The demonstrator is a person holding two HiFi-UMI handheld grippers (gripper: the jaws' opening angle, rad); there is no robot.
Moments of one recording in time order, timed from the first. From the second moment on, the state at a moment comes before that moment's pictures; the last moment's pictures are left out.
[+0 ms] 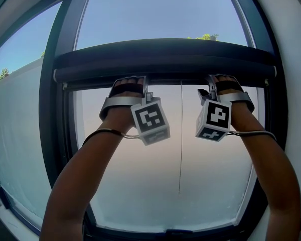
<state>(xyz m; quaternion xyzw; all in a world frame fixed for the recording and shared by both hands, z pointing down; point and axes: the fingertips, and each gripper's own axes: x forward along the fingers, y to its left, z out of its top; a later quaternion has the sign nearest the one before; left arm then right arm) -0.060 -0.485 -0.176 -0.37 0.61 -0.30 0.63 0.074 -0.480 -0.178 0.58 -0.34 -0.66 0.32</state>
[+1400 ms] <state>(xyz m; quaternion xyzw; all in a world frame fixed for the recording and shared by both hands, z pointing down) -0.061 -0.460 -0.062 -0.50 0.51 -0.43 0.55 0.076 -0.460 -0.067 0.49 -0.44 -0.60 0.45</state>
